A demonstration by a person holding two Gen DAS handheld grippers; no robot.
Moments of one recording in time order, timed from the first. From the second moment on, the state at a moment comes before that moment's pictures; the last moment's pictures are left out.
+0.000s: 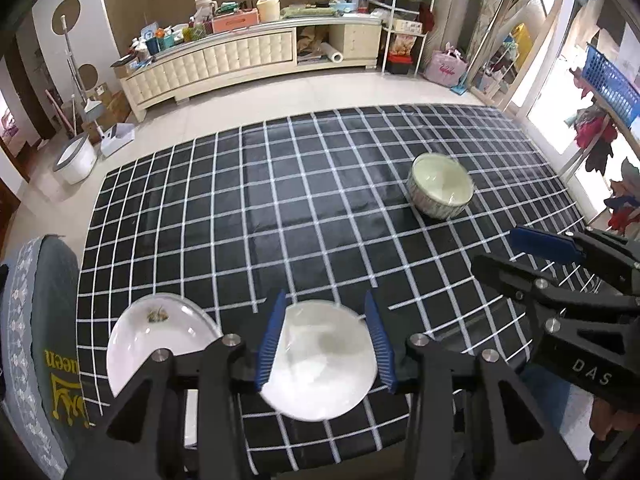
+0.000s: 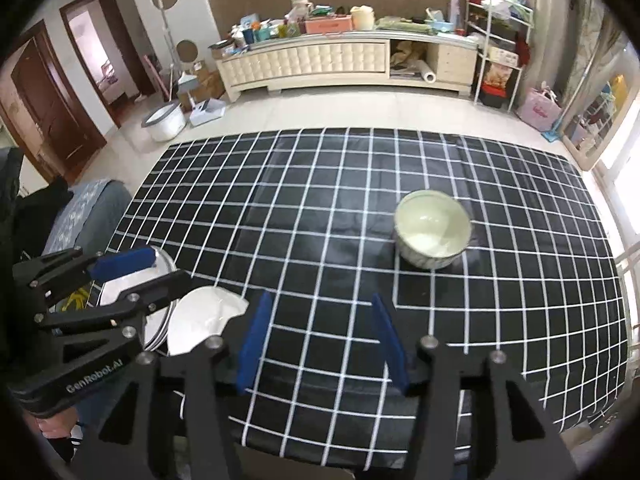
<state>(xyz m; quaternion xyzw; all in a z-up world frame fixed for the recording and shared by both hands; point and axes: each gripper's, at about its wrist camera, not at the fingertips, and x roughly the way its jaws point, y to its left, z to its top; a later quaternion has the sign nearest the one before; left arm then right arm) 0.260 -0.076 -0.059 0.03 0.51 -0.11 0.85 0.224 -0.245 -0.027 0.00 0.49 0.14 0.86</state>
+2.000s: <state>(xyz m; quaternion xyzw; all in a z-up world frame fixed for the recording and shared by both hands) 0.444 -0.258 -0.208 0.12 0.58 -0.14 0.79 0.360 -0.387 -0.160 0.06 0.57 0.09 0.81</state>
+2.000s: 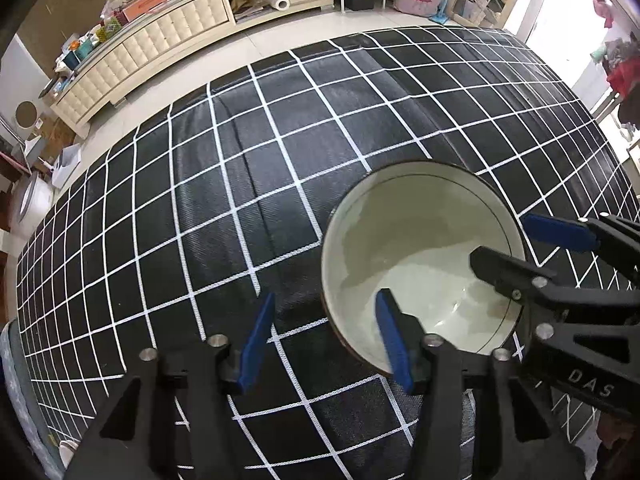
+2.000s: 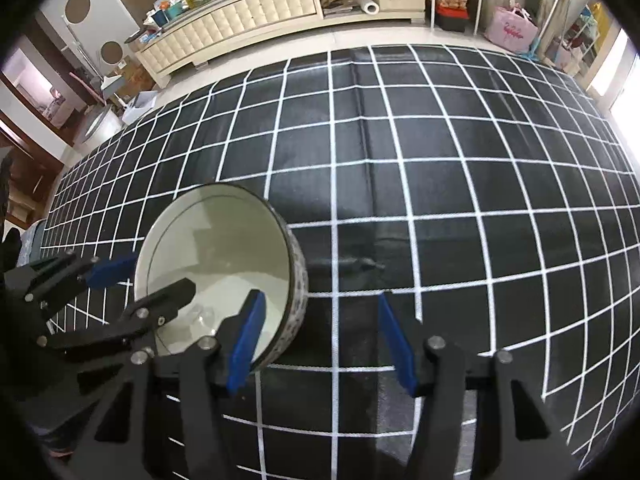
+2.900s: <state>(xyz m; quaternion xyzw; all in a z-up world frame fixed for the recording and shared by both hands) 0.399 -0.234 -0.168 0.13 0.55 -0.13 0.81 0.312 -0.359 -0.133 0.08 0.57 0.11 0.81</state>
